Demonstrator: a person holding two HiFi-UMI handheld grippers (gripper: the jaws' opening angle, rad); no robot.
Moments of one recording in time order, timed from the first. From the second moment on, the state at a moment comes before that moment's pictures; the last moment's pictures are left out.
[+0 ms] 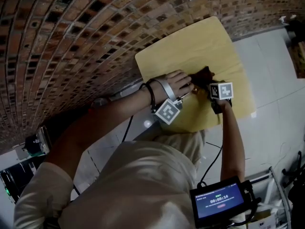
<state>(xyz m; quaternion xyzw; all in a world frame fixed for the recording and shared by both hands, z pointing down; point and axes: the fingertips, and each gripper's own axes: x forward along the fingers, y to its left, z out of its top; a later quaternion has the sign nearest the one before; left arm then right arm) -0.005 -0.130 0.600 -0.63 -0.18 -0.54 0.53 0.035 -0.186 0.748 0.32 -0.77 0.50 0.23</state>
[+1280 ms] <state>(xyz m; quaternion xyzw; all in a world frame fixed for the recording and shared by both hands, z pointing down) -0.036 -0.168 0.600 -0.71 0.05 -0.68 0.19 0.031 -0.132 0.699 0.45 -0.73 0.52 0.01</state>
